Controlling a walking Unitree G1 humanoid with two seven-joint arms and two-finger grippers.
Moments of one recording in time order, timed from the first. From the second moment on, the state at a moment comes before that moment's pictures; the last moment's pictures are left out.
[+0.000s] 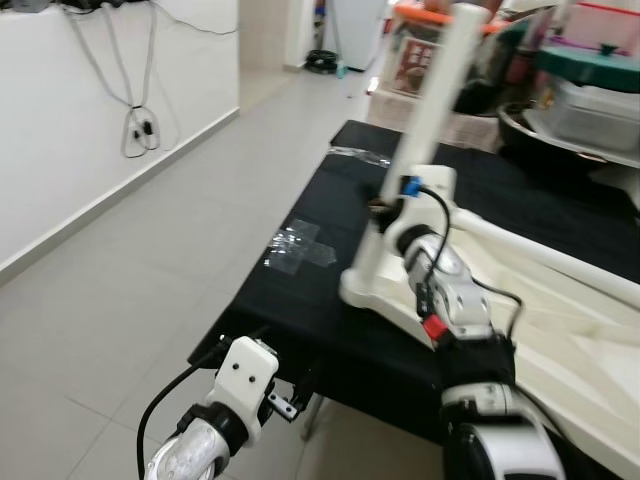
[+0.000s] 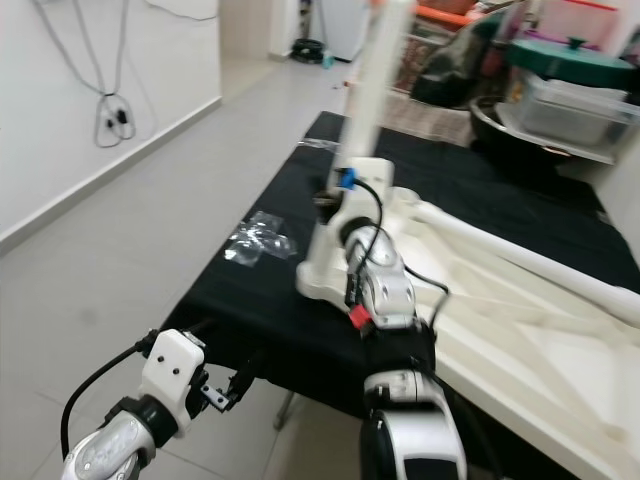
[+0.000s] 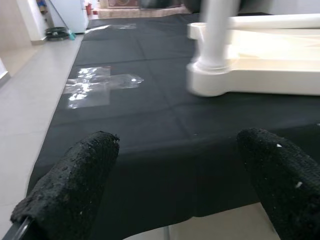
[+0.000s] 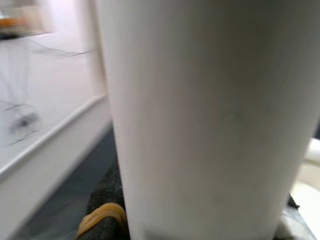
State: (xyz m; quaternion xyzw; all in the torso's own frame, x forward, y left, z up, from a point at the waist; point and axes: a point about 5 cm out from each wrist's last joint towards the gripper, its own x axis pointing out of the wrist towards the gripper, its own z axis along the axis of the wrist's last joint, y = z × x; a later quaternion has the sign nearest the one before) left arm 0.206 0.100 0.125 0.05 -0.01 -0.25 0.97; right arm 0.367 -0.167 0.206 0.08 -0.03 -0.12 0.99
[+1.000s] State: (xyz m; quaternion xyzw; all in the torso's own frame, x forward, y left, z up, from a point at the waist) left arm 0.210 0.099 0.129 0.06 -0.02 -0.25 0.97; right arm 0.344 -0.149 0.201 0.07 0.00 -0.22 0.97
